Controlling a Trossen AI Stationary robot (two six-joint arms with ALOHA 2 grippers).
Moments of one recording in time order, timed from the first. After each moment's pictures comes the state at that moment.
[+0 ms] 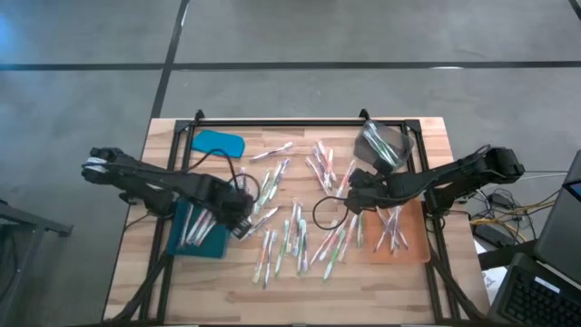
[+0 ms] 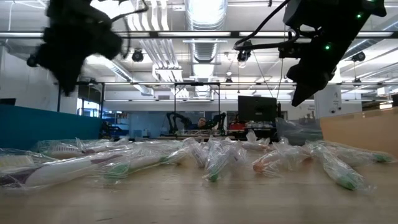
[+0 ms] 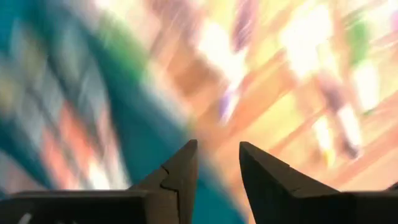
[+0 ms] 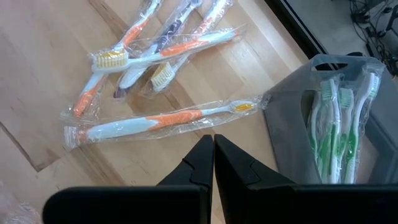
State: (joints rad) left arm -0.19 1.34 1.00 -0.98 0.07 -1.04; right arm 0.13 1.33 0.78 -0.75 0.70 0.65
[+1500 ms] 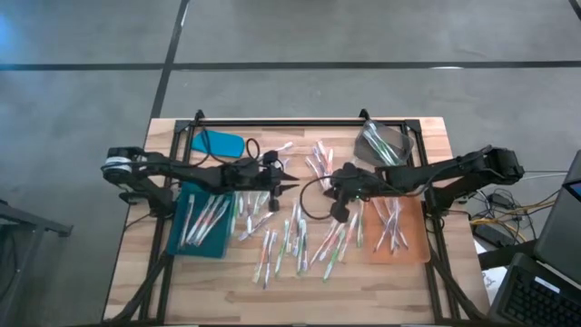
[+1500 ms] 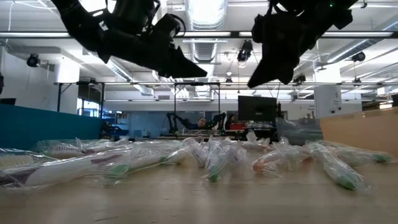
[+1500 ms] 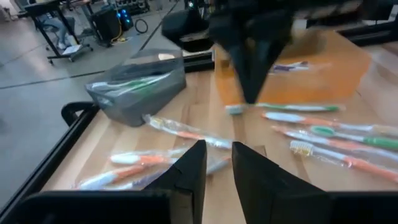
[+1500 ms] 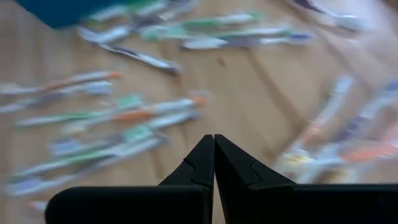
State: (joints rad) left arm 0.11 1.52 0.70 0.60 -0.01 0.20; right arm 0.02 1.33 0.78 -0.20 0.14 0.38
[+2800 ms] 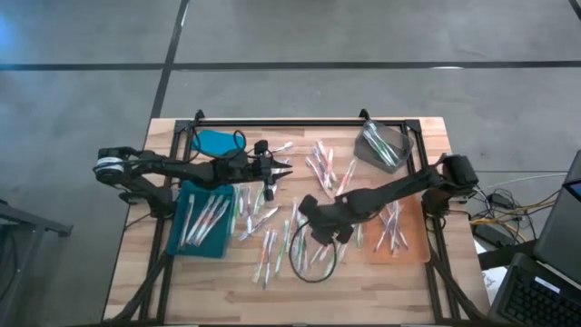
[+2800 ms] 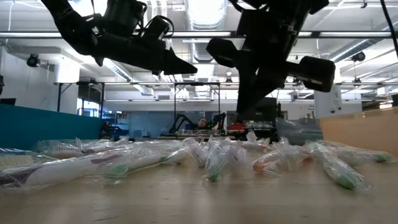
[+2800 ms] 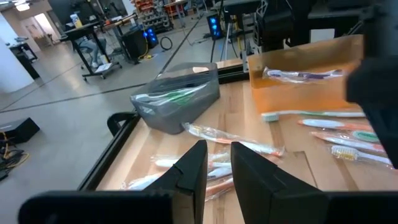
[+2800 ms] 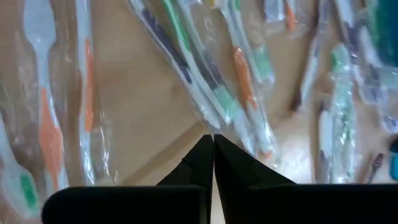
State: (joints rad) left arm 0.20 1.44 0.62 0.69 0.00 0.27; right arm 0.22 1.77 1.18 -0.52 0.14 -0.82
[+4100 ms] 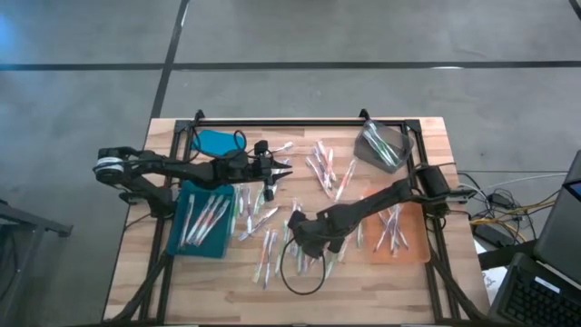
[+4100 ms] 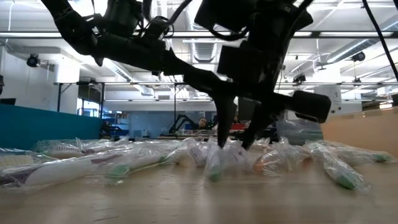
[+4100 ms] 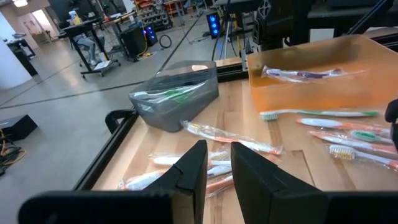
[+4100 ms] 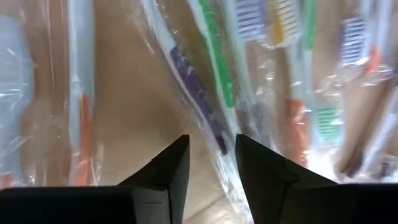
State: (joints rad) left arm 0.20 1.44 0.62 0.68 0.00 0.26; right arm 0.26 2.01 1.32 -0.54 0.13 -0.86
